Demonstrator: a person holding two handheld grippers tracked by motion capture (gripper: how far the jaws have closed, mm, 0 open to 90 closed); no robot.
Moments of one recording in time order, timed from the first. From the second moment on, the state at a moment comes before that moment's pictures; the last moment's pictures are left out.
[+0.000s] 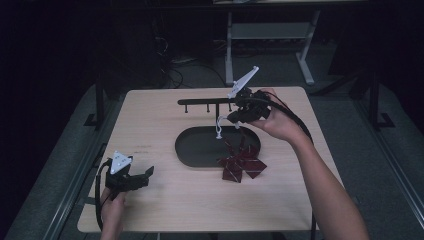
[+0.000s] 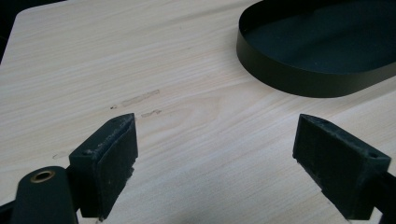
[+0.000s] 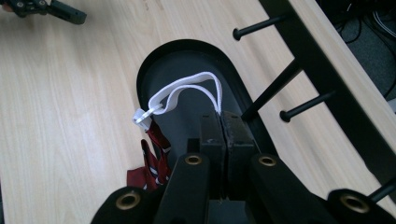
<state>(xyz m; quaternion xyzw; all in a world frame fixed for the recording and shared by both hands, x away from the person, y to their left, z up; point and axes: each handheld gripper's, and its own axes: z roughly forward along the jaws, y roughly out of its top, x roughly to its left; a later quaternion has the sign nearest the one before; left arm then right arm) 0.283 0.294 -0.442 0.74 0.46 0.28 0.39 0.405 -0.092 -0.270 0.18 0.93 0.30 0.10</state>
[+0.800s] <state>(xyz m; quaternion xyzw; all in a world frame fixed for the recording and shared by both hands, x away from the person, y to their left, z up) 0.284 0.295 -0.444 0.74 0.46 0.27 0.39 0.435 -0.090 -0.257 0.20 0.93 0.29 0.11</state>
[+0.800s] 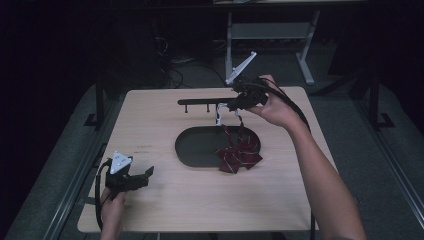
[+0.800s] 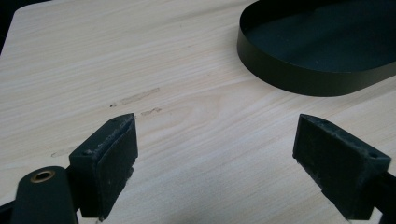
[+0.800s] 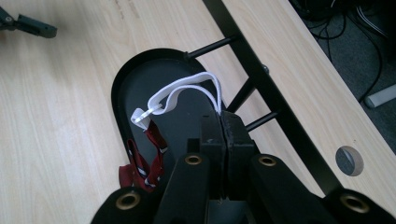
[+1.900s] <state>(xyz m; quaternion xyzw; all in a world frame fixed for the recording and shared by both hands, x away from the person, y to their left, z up) 0.285 0.296 -0.444 0.75 0.46 0.27 0.39 0.456 -0.093 -0.249 0.23 0.92 0.28 0.12</state>
